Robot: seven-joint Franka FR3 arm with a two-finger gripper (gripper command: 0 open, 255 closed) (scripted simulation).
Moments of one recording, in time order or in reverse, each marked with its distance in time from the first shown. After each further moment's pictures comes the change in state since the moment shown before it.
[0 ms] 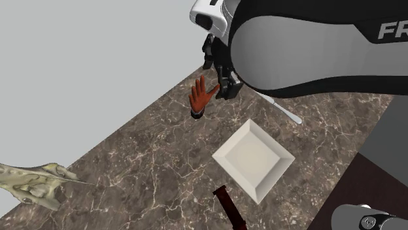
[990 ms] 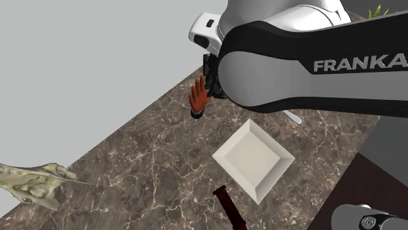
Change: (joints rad) arm -0.002 0.063 0.011 -0.027 0.053 0.091 -0.063
